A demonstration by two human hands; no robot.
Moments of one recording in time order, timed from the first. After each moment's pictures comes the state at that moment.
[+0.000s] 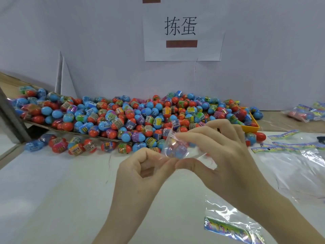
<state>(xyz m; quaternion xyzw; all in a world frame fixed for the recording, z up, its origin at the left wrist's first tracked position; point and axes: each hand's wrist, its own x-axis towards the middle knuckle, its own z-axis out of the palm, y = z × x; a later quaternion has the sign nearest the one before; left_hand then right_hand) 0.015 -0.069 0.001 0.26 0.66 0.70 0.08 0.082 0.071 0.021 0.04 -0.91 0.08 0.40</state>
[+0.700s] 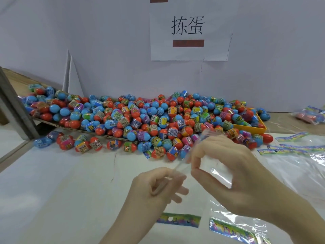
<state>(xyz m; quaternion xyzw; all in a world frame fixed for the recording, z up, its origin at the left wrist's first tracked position) 0.014 -0.076 -0.022 0.29 0.70 0.63 0.20 0.096 0.071 0.030 0.11 -0.94 0.24 0.23</state>
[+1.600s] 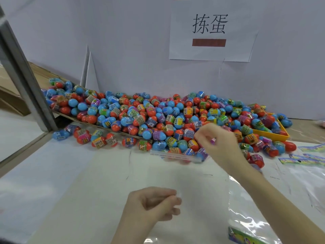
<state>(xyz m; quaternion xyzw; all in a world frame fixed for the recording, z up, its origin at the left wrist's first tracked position) 0.005 -0.107 -0.053 0.13 0.66 0.70 0.26 0.003 0.098 -0.017 -0.07 -0.90 0.31 0.29</state>
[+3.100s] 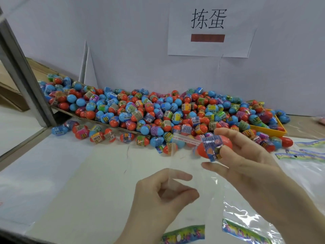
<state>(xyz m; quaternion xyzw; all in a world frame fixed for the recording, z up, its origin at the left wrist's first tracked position) 0.027 -0.088 -0.023 0.21 0.69 0.68 0.16 0.086 0.063 0.017 -0.02 -0.59 0.80 0.12</state>
